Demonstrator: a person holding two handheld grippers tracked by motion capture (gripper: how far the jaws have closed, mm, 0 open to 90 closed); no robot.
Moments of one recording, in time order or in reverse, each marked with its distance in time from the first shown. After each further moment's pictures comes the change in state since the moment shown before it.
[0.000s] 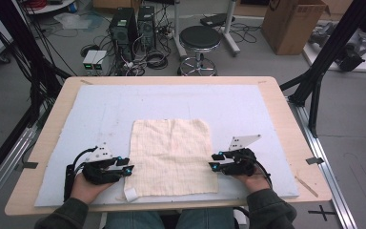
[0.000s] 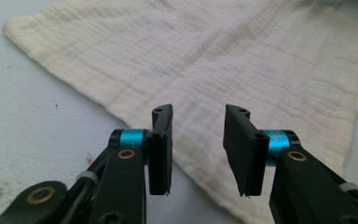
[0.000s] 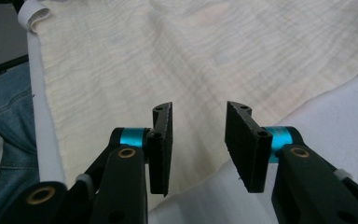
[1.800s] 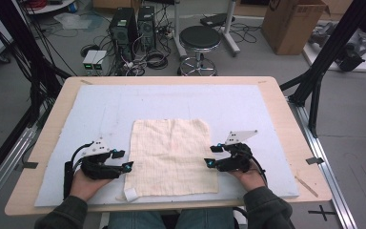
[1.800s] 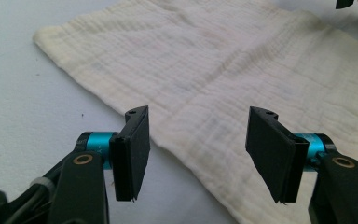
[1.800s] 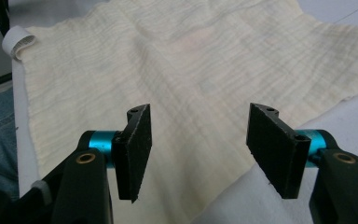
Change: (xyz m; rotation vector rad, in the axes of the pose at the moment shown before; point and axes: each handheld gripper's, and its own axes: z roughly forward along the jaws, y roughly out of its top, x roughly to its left) left arm 0.012 0.005 -0.001 -0.042 0.028 -0.051; right arm -0.003 0.014 0.008 -0.036 -0.035 0.027
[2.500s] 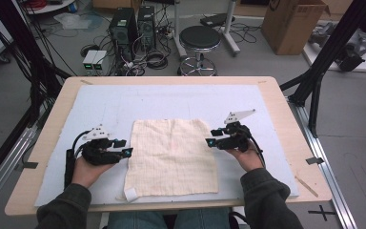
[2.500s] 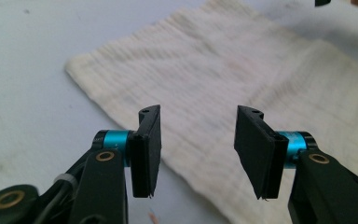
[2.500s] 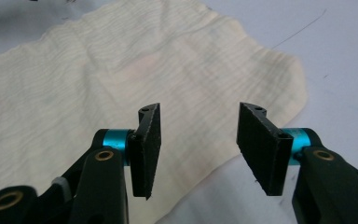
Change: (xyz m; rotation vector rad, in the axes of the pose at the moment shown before) left arm 0.027 0.030 0.009 -0.015 0.011 -0.046; right arm -0.048 0.035 0.006 0.027 -0.035 0.027
